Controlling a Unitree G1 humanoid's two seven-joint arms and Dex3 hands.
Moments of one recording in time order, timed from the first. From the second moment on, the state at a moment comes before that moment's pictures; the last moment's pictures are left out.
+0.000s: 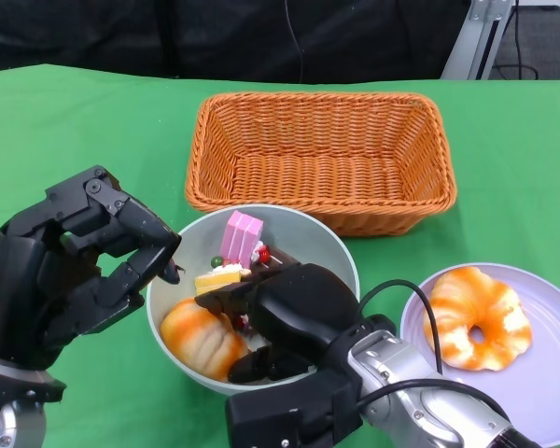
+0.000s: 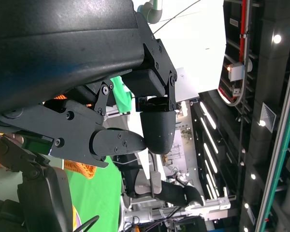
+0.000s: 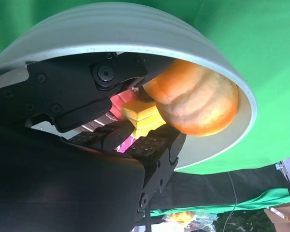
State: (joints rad) left arm 0.02 0.07 0.13 -0.25 -0.37 -0.24 -0.39; right arm -0.48 0.01 0.72 0.42 -0.84 -0.03 -0.10
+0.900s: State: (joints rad) left arm 0.02 0.07 0.13 -0.24 -0.37 -0.24 -0.39; right arm -0.49 0.05 0.65 0.57 -0.76 -0.16 -0.27
